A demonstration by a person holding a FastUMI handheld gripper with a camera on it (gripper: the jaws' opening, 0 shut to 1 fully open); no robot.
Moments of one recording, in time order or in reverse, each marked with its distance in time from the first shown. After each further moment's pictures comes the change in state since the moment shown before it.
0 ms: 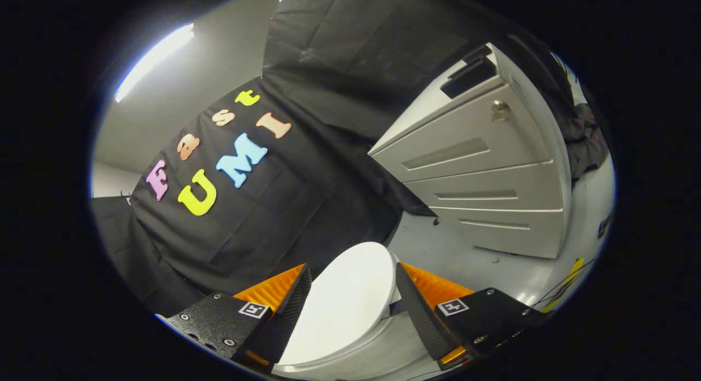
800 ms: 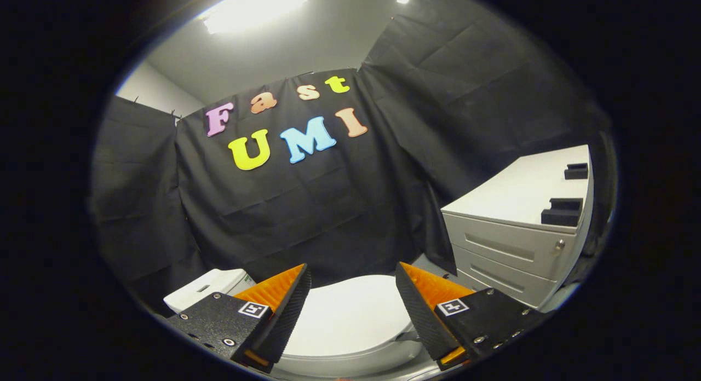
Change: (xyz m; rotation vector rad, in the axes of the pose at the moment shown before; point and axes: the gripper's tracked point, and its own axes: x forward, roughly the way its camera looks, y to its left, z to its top) arm -0.032 0.123 0.041 -0.506 -0.048 0.205
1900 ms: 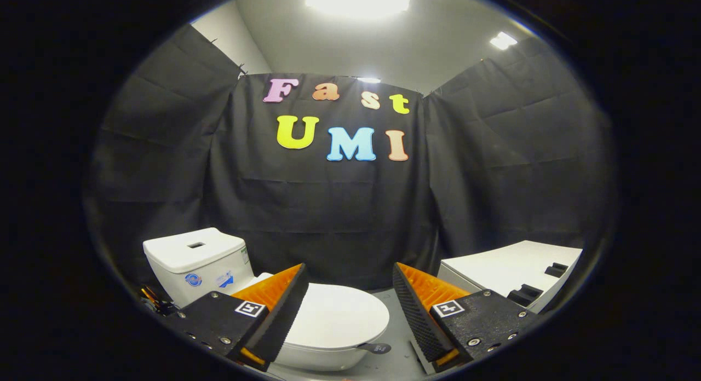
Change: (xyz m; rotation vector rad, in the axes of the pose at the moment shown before) arm -0.044 0.060 0.043 -0.465 -0.056 0.088
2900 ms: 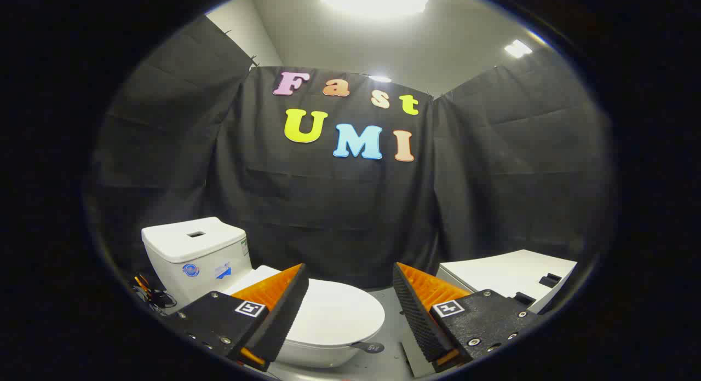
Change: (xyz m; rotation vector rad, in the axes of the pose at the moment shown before) arm -0.002 0.009 0.001 -0.071 0.009 0.013
